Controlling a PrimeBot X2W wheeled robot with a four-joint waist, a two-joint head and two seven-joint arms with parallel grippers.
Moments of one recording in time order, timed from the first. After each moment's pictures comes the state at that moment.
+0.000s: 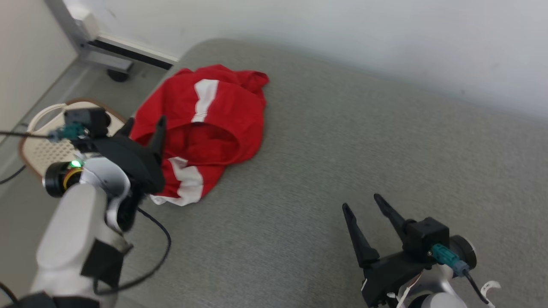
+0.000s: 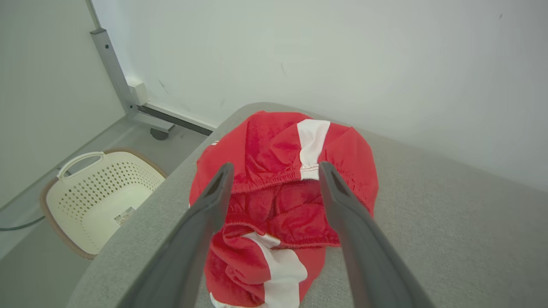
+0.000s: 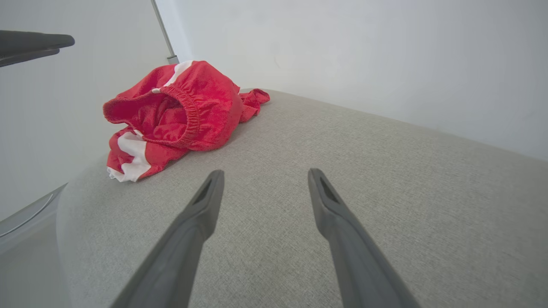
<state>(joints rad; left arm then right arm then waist) -0.75 0.18 -0.14 0.67 -0.48 -0.12 0.18 -0.13 -0.05 0.18 0.07 0.09 0.13 0.06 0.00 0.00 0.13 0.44</state>
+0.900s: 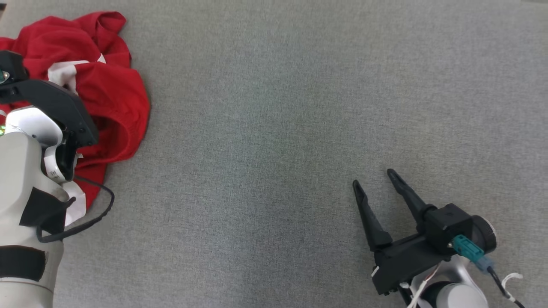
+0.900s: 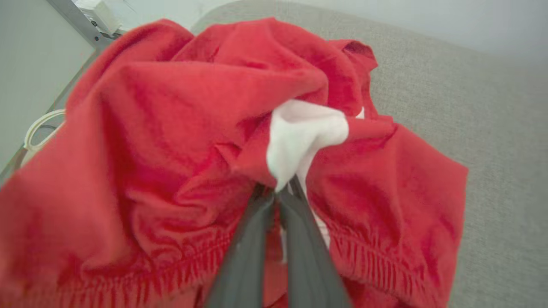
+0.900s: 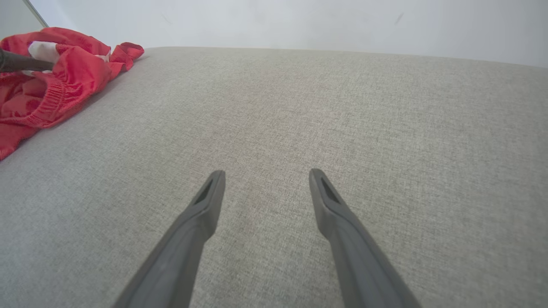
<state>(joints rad) -1.01 0.31 -0.13 0.92 -0.47 0.03 0.29 -0.13 -0.09 0.17 -0.10 0.08 0.13 0.11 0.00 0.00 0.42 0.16</state>
